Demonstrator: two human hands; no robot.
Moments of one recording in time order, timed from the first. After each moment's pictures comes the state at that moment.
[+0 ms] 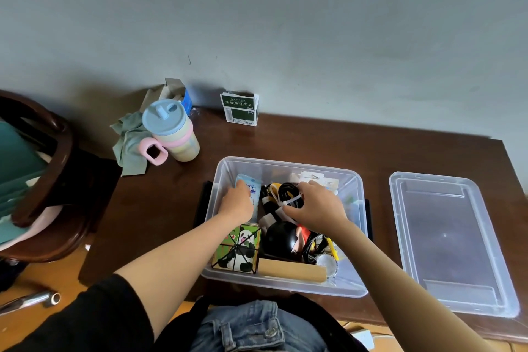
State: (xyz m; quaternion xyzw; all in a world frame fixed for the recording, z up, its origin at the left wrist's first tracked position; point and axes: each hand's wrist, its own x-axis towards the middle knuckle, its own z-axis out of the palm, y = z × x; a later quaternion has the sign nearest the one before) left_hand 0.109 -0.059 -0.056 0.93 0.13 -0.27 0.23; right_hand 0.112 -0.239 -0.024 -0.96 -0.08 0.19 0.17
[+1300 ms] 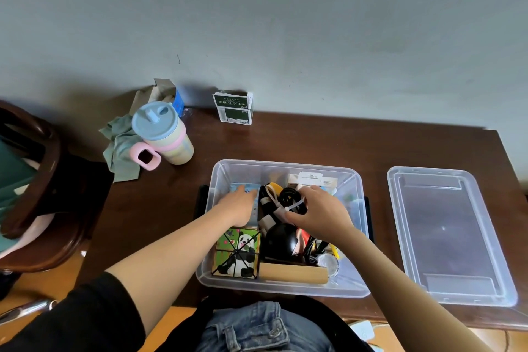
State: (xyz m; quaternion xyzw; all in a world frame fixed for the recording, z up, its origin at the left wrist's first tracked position) left_hand 0.126 -0.053 -0.067 0.92 -0.09 -0.38 0.03; right_hand 0.101 -0.244 -0.015 -0.96 -0.07 0.20 0.18
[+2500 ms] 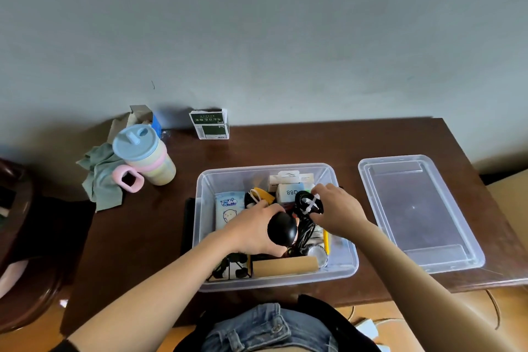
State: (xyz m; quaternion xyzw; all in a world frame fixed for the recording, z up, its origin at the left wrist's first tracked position) left_hand 0.084 -0.086 -0.020 0.88 -0.23 -0.32 0.26; right_hand 0.077 -0.293 0.001 -0.98 0.01 0.18 0.11
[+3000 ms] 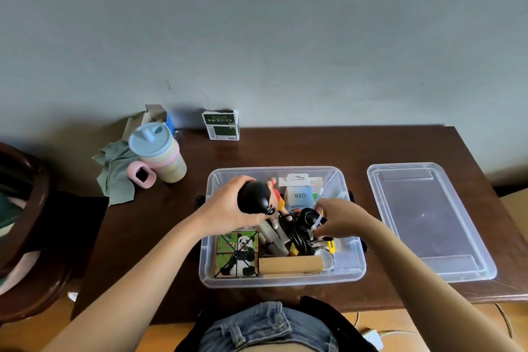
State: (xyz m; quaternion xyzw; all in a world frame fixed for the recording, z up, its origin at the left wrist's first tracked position) left_hand 0.096 -0.027 0.014 0.85 -0.14 -0.22 0.46; right_hand 0.083 -0.288 0.008 -0.94 -0.04 0.33 0.11
